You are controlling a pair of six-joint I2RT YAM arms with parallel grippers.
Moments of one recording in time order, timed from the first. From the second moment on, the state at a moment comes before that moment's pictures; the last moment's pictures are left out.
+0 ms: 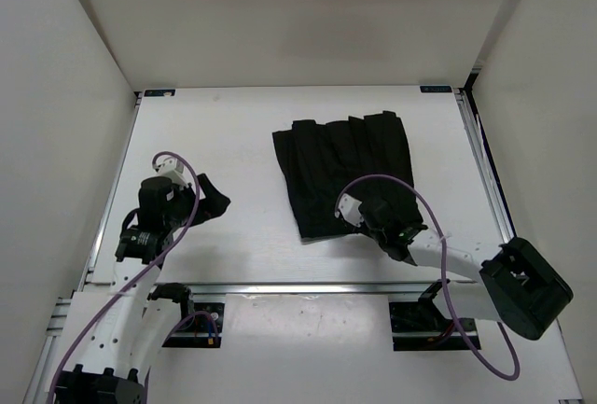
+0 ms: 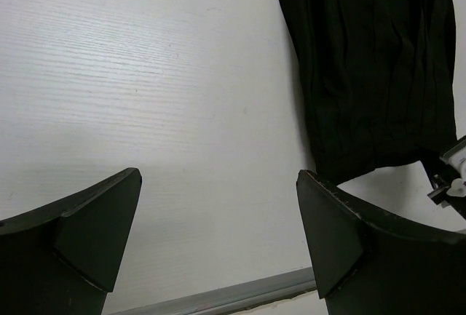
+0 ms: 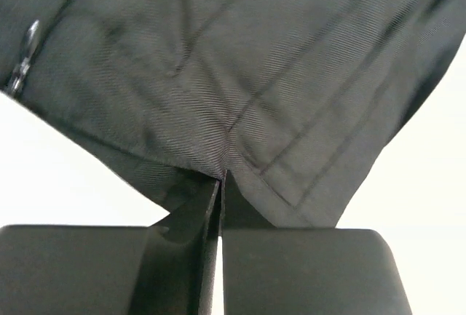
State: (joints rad) left arm -0.11 0.68 0.63 -0.54 0.20 -0.47; right arm 0.75 1.25 0.39 -0.02 0.36 -0.61
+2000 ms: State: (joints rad) left arm -0.88 1.79 0.83 0.33 0.35 -0.99; right arm -0.18 1.29 0.88 -0.66 -0.54 -0.32
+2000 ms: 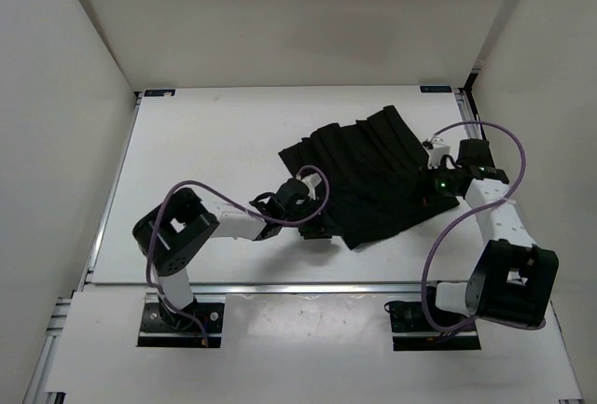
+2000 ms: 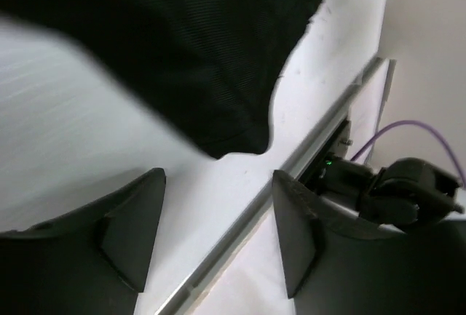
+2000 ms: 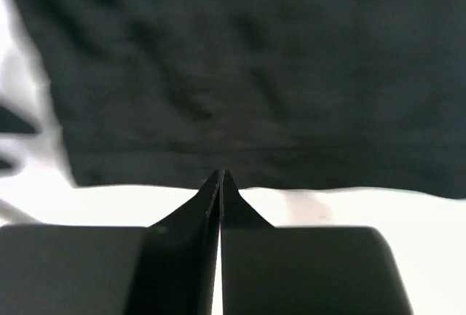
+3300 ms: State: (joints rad) left arm -0.17 0.35 0.17 -0.26 0.18 -1.12; right arm 0.48 1.86 1.17 -0.86 -0.58 -0.45
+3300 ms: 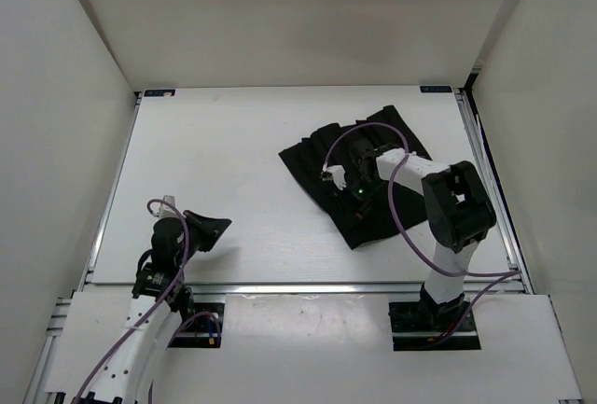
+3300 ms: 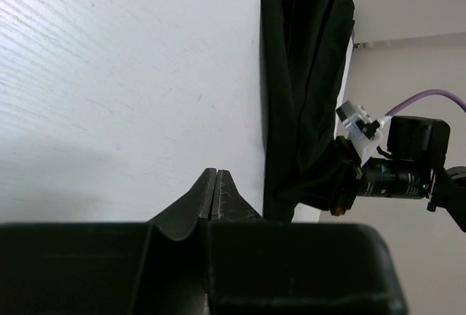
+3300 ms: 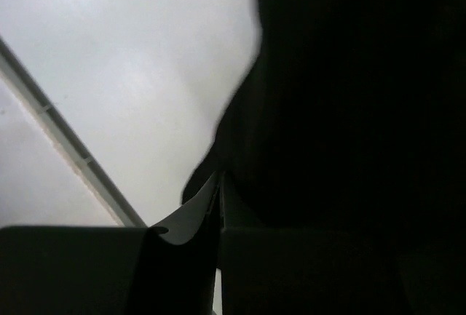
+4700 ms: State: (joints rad) left arm -0.87 1.83 0.90 0.23 0.16 -1.09; right arm -0.12 1.58 1.34 -0.94 -0.79 -0.40
